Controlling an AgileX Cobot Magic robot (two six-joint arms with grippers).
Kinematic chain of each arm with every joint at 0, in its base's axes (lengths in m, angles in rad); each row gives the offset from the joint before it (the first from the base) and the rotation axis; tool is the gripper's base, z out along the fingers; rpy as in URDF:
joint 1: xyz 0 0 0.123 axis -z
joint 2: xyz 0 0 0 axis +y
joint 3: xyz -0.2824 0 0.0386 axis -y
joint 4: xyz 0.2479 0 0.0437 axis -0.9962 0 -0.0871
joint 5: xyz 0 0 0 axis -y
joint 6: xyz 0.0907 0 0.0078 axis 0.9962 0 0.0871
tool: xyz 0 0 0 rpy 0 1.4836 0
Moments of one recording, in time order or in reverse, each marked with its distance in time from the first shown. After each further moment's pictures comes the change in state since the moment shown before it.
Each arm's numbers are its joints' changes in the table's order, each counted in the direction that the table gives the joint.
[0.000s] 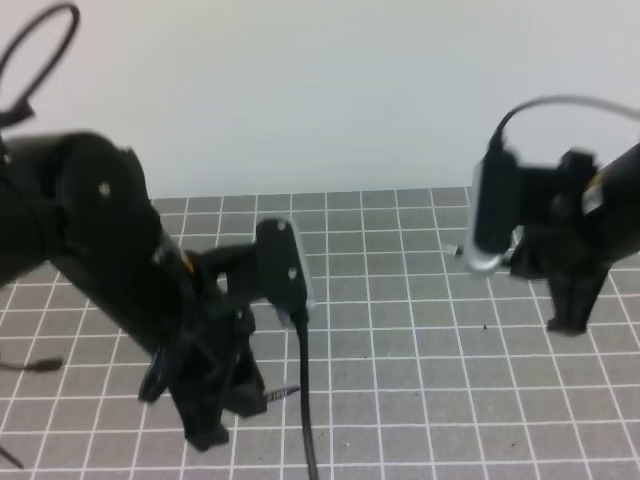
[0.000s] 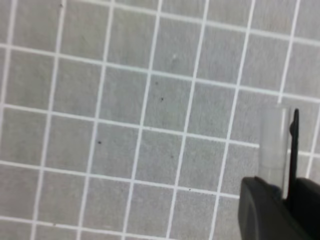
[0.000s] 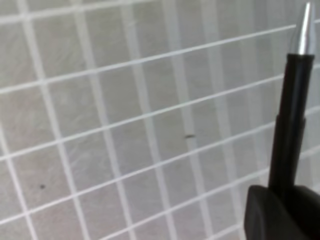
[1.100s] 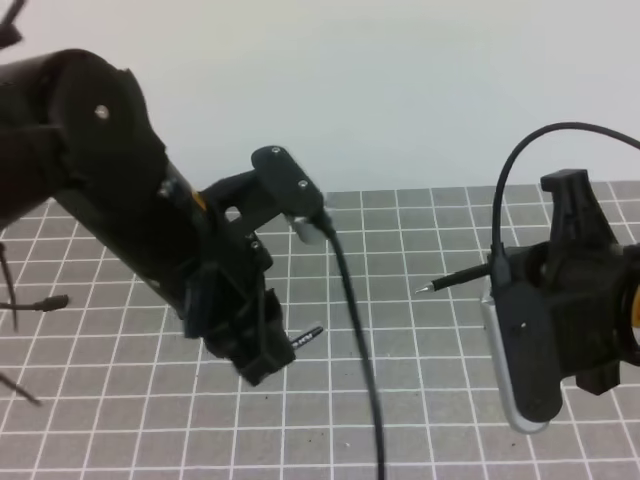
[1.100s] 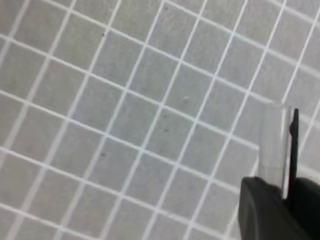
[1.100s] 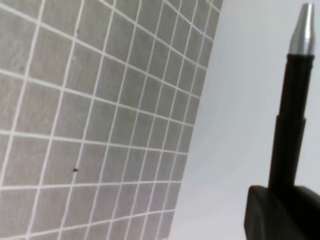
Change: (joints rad) left arm 0.000 0.033 0.150 0.050 -0.098 -0.247; right arm -0.244 -0.367 -0.385 0.667 0.417 0.144
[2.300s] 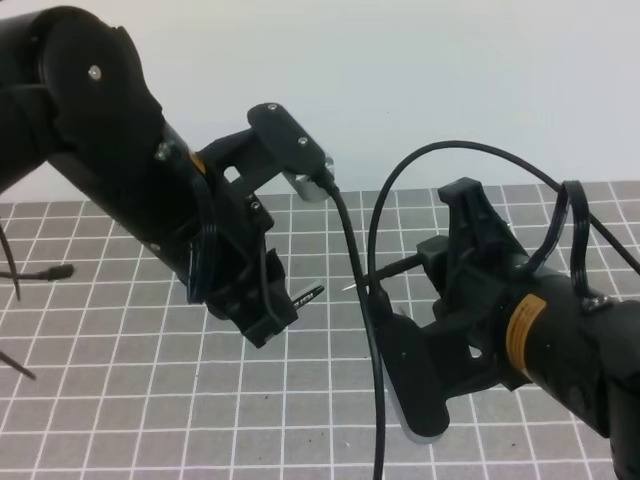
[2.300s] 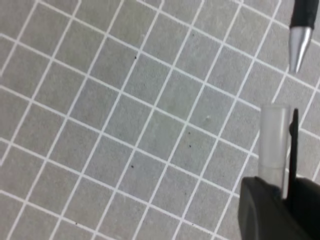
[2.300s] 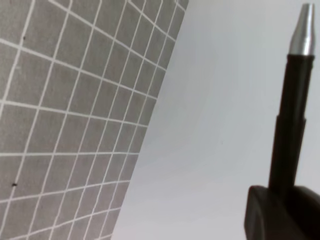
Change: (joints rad) left arm 0.000 0.018 0.084 -0.034 -0.010 -0.055; right arm -0.268 0.167 0.086 0.625 -0.220 0.628
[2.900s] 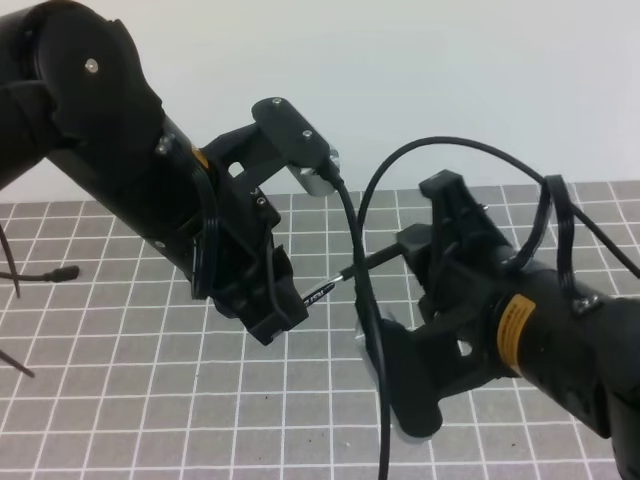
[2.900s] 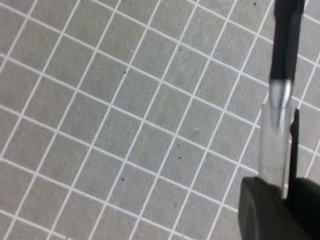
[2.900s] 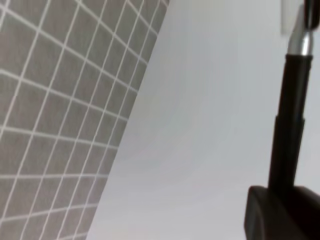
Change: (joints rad) left arm 0.000 0.000 0.015 0.036 -0.017 0.016; right arm 0.000 0.000 0.000 0.111 0.067 0.042
